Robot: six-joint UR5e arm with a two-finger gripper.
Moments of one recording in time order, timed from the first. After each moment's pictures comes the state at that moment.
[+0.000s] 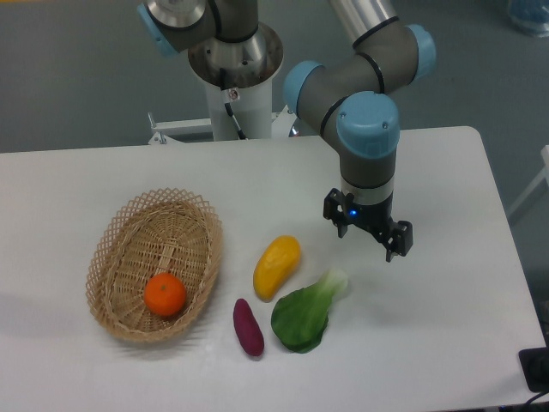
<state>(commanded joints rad) 2.55 -1.90 -1.70 -0.92 1.61 1.21</state>
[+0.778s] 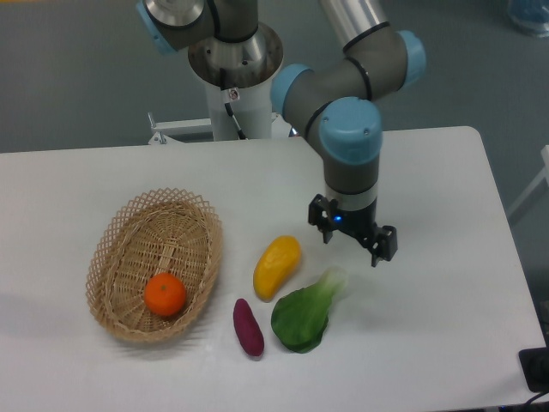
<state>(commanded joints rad) 2.45 -1.90 -1.71 -0.91 1.61 1.02</state>
